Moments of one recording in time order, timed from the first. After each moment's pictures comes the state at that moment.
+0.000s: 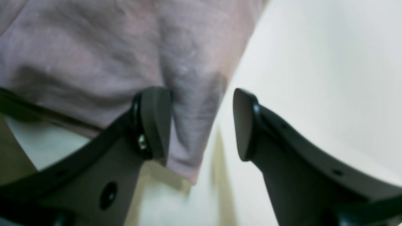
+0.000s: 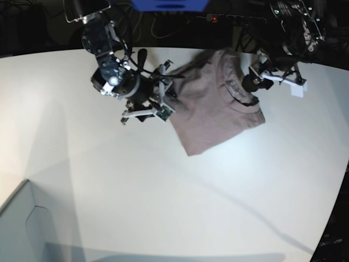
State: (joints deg) left arm 16.1 5.1 -36.3 91.8 -42.9 -15.3 60.0; right arm -7.1 1.1 -12.9 84.6 -17.5 35.8 -26.5
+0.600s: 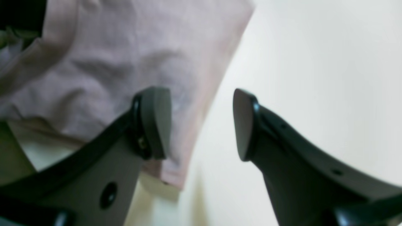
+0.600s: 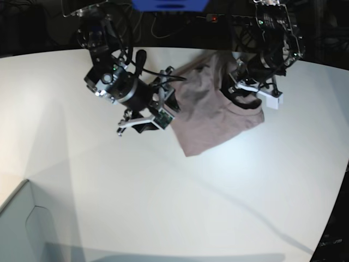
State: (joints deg) left arm 12.9 3.9 -24.4 83.2 -40.5 -15.4 51.3; right arm -10.0 1.1 -11.8 97.1 -17.2 35.8 -26.4
